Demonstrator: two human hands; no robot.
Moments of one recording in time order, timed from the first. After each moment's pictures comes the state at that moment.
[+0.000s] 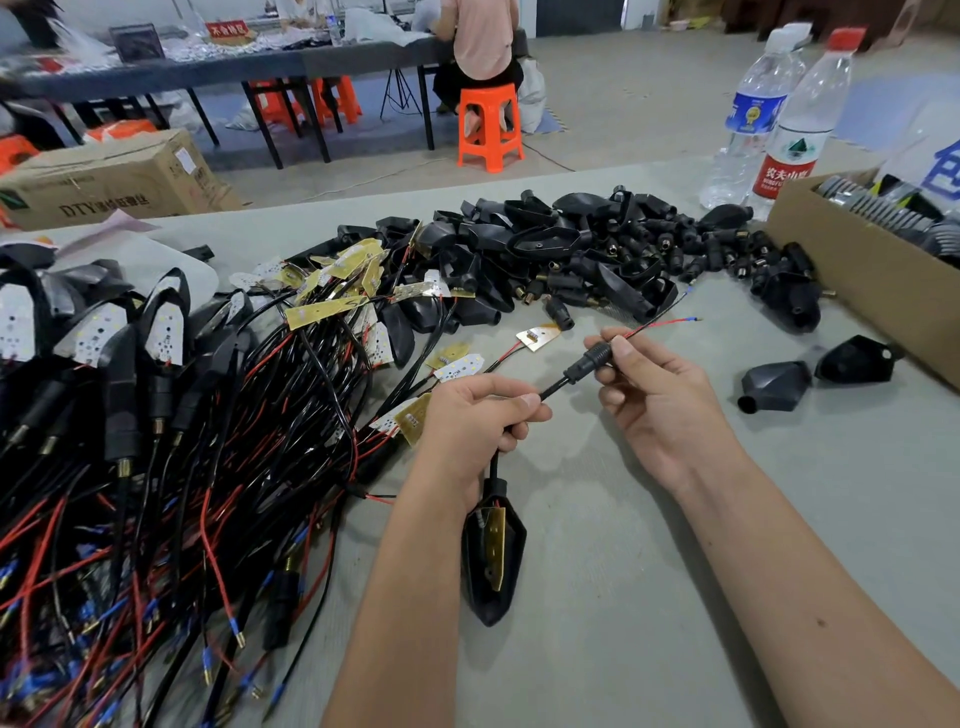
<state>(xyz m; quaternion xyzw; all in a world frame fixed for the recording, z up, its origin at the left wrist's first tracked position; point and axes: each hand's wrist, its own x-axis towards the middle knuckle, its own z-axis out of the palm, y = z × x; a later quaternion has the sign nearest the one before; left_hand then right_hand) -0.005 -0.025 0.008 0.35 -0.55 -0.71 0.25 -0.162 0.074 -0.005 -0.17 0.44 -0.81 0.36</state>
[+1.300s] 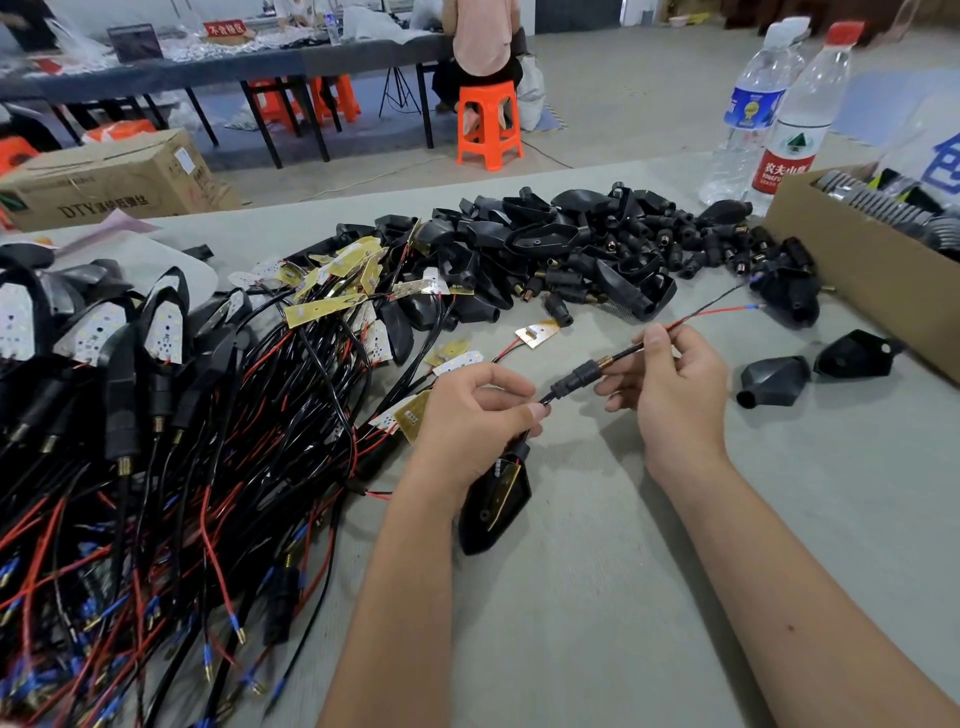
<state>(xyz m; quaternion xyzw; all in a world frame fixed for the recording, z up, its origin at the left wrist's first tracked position) 0.001 -0.025 0.008 0.34 -0.65 -0.63 0.23 -0.156 0.072 -0.006 -0.18 0.63 -0.75 0.14</state>
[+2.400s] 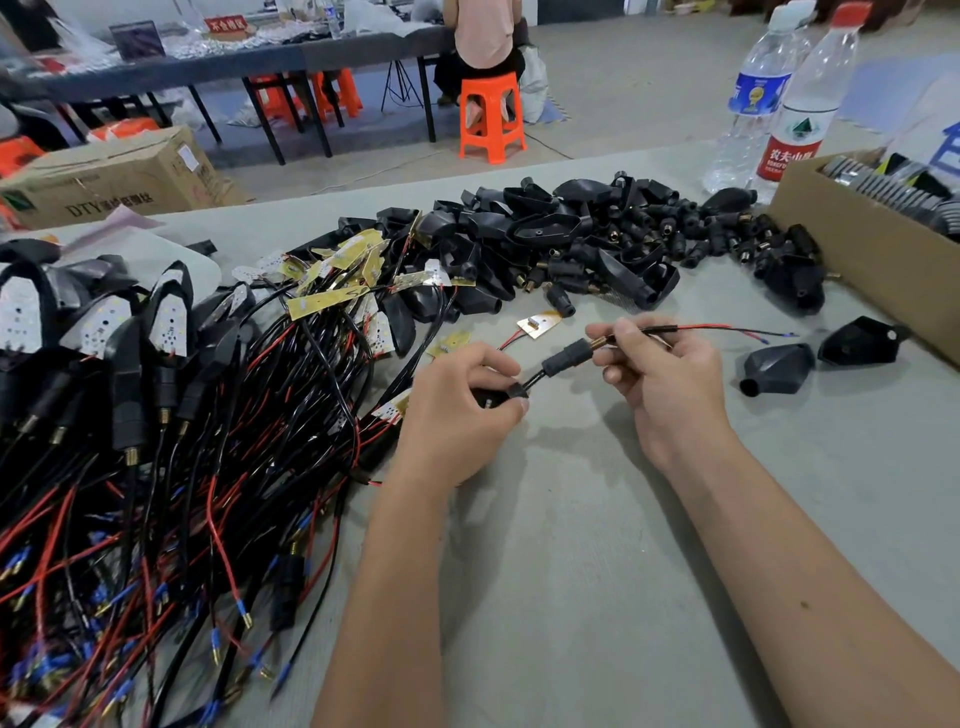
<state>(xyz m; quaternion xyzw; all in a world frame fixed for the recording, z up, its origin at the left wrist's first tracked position) 0.015 -0.028 0.014 0.35 -0.79 -0.42 0.27 -0.154 0.072 0.001 -0.18 0.51 -0.80 0.27</state>
